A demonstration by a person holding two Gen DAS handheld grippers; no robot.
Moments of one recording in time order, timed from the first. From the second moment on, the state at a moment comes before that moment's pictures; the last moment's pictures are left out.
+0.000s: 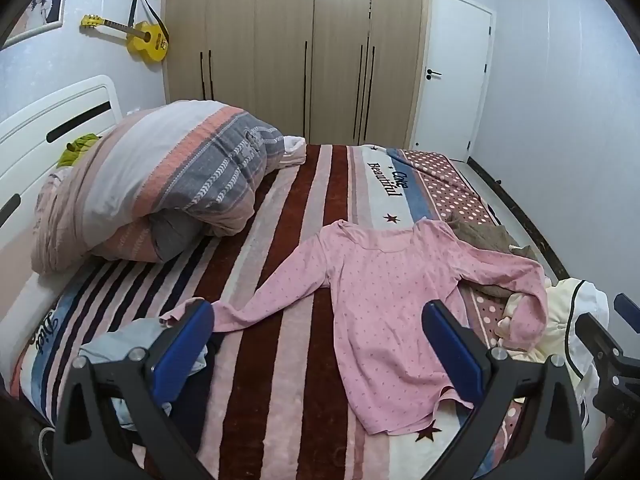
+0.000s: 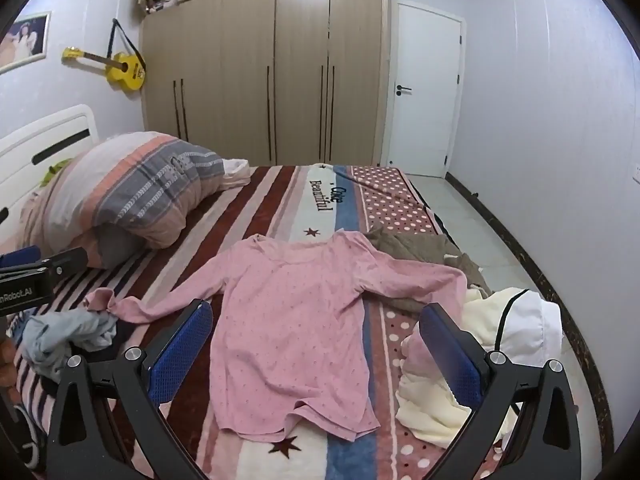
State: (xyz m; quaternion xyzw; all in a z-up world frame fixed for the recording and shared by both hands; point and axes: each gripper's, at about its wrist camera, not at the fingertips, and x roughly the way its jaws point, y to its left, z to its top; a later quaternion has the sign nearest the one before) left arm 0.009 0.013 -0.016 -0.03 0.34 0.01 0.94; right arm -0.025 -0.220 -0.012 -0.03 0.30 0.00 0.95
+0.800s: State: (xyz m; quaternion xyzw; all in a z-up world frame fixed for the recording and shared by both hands) left arm 0.011 0.012 -0.027 -0.03 0.35 0.01 0.94; right arm -0.021 -0.225 -0.017 -0.02 0.31 0.00 0.95
